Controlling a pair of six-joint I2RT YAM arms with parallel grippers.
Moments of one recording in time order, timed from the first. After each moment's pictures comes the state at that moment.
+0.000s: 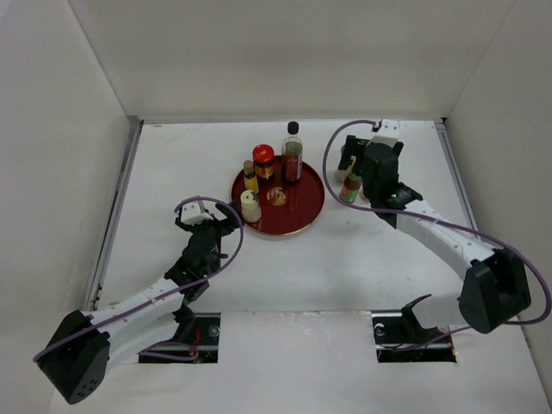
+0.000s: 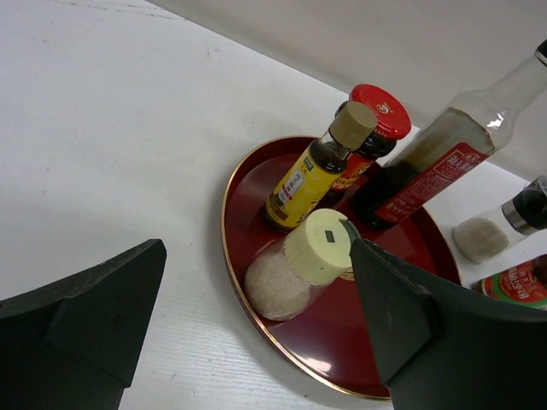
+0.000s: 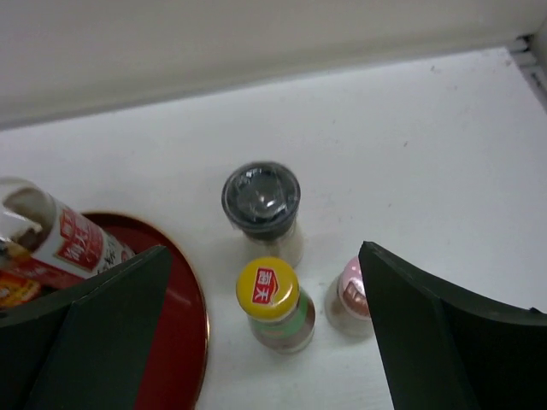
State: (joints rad) left arm -0.69 0.84 0.21 0.60 -0.75 -0.48; right arm 0.46 1.34 0.99 0.13 0.55 0.23
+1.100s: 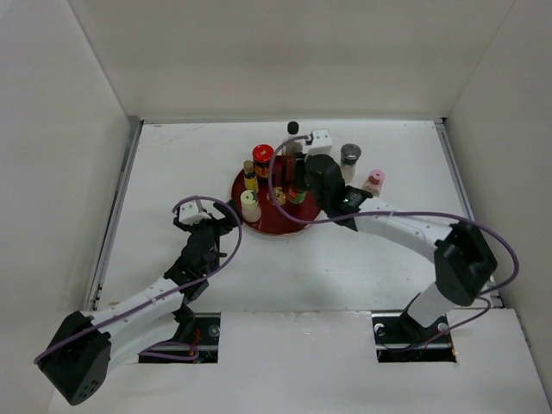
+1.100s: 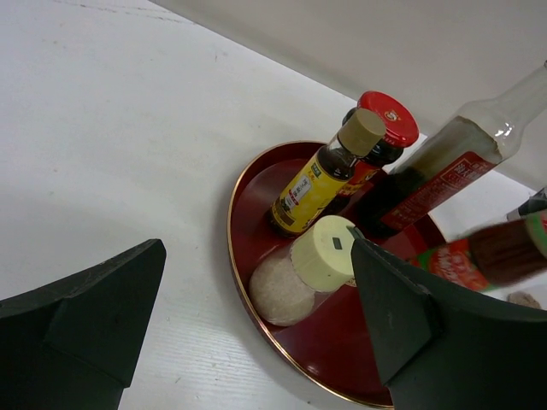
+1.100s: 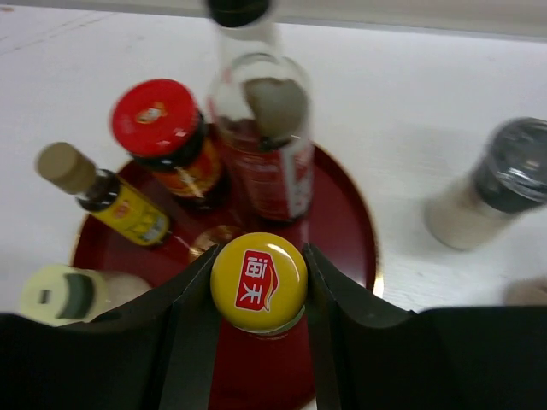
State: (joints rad) left arm -0.67 0.84 0.21 0.60 -0.75 -0.49; right arm 0.76 1.55 1.12 0.11 0.52 0.26
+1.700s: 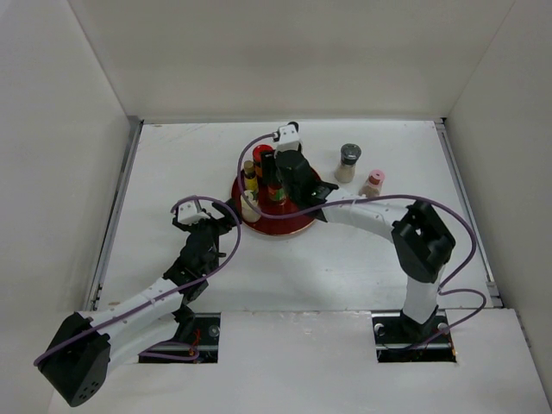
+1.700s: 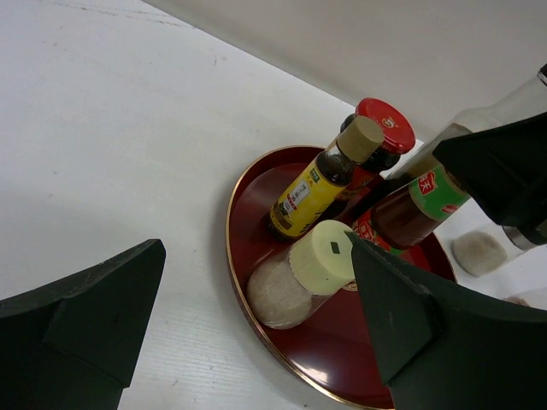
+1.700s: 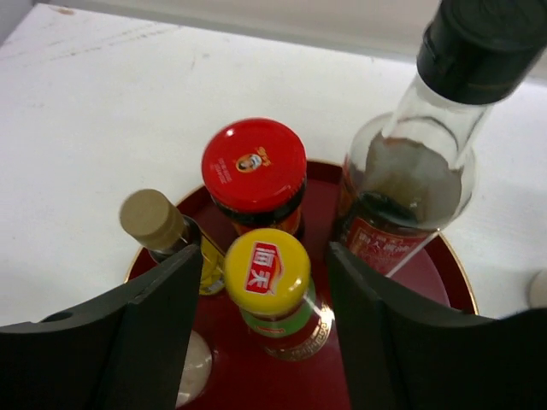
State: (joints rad) left arm -0.66 0.83 0.21 0.60 -0.75 -0.49; right arm 0.83 1.86 1.37 0.23 0.50 0.19
